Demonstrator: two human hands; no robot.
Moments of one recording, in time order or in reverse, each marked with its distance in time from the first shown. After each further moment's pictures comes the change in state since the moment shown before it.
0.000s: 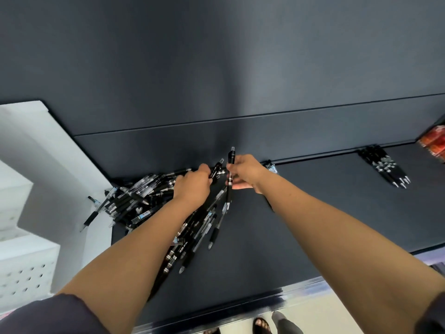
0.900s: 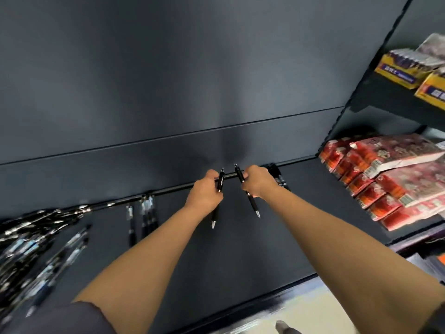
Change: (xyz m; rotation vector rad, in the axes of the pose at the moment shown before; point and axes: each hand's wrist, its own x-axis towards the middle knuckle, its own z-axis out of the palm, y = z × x) left_hand 0.087 0.326 0.101 -0.464 -0.112 0.004; right_hand 0.006 0.095 -0.338 -0.673 0.308 0.031
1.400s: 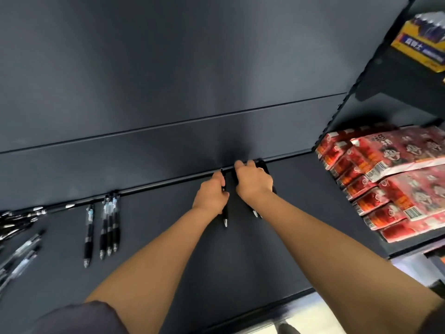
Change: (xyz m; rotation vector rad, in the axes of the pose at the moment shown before) left_hand 0.045 0.037 0.078 -0.030 -0.071 -0.134; right_hand 0.049 0.057 0.002 -0.429 0.071 -0.138
